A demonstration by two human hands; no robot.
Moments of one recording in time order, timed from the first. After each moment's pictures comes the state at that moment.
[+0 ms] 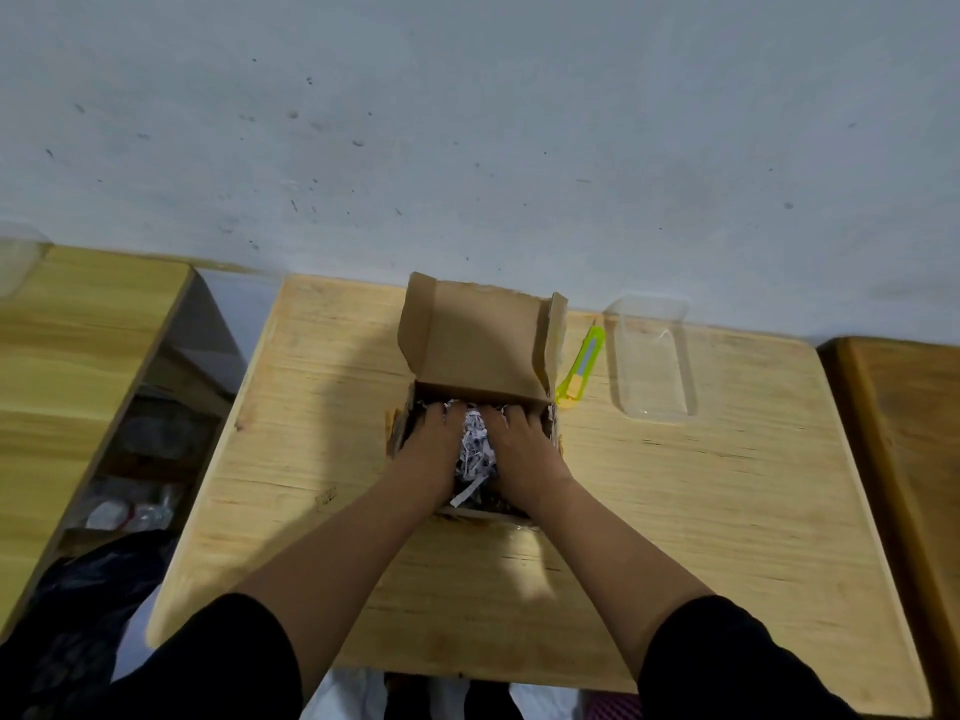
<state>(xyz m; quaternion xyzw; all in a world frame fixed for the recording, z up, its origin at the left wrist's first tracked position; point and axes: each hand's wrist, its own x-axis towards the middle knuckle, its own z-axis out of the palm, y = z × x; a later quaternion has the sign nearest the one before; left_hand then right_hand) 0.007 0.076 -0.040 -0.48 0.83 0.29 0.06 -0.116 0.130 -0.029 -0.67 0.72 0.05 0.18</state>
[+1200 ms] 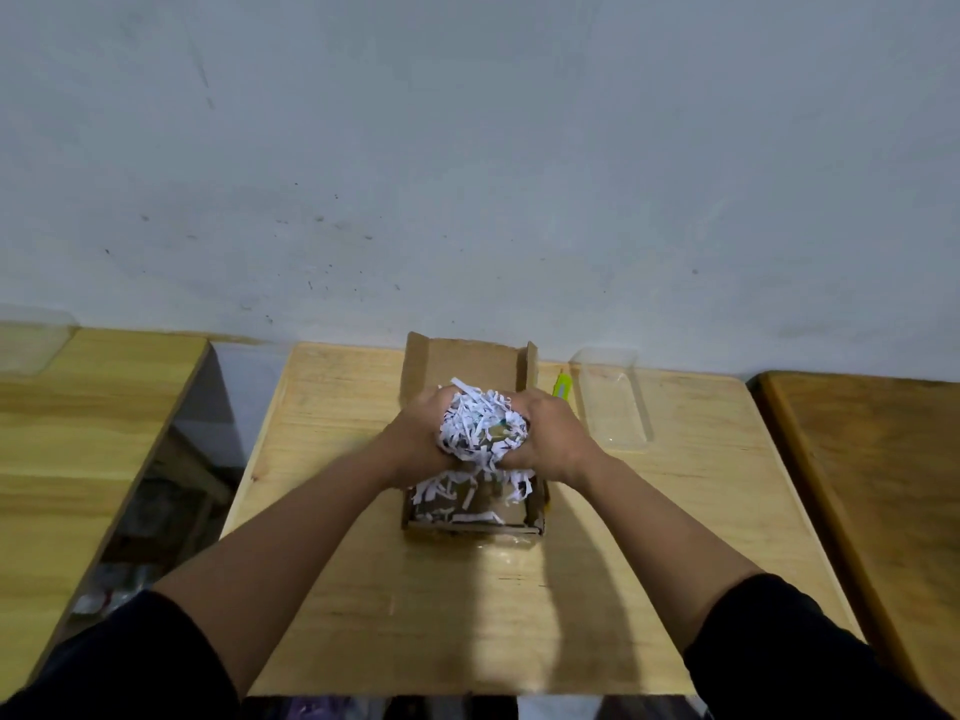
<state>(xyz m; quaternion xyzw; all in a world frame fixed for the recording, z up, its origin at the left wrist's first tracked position) 0.031 0.055 0.077 -0.37 0.84 0.39 -0.07 -0.133 0.133 0.101 -0.60 0.74 -0.15 0.26</state>
